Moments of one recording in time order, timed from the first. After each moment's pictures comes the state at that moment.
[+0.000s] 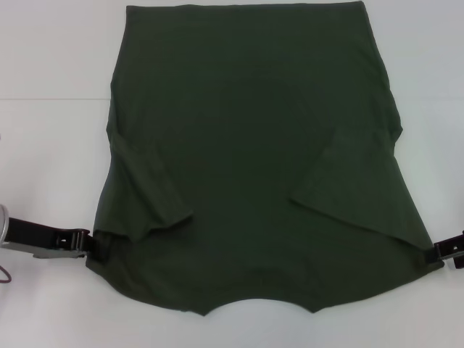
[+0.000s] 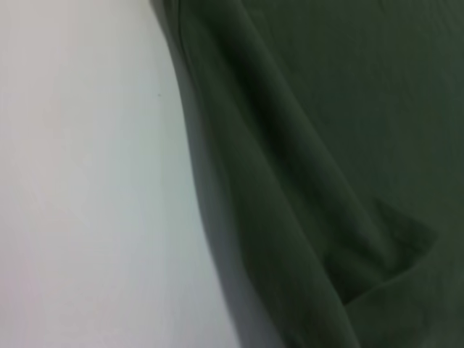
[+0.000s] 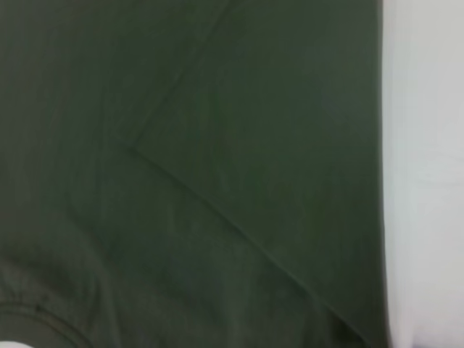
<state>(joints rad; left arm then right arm) -0.61 -2.02 0.66 0.75 2.54 1.44 -2.39 0.62 1.95 -0.67 -0.83 -2.65 -1.57 2.51</state>
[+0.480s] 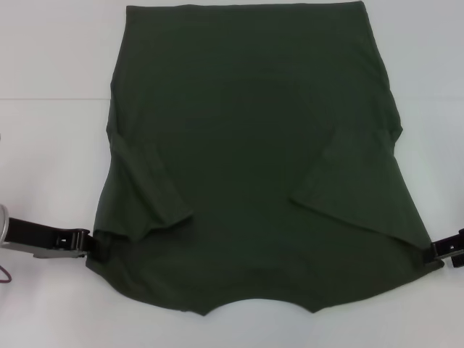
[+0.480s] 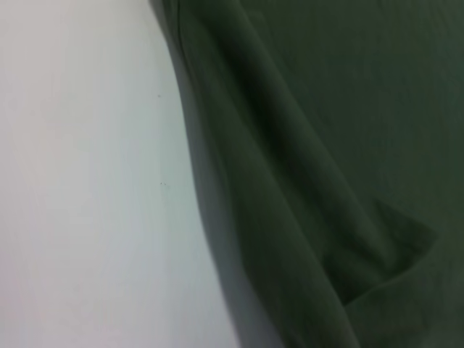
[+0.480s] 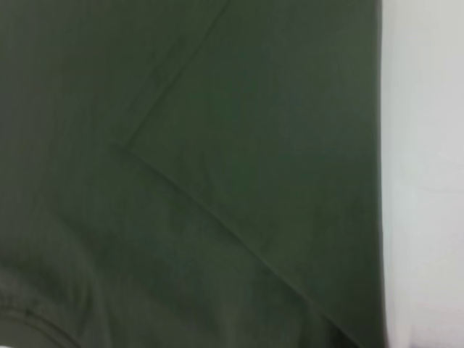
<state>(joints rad) -0.61 -2.02 0.66 0.75 2.54 1.44 -2.38 0.63 1.95 -0.69 -0.81 -2.65 -1.54 2.51</state>
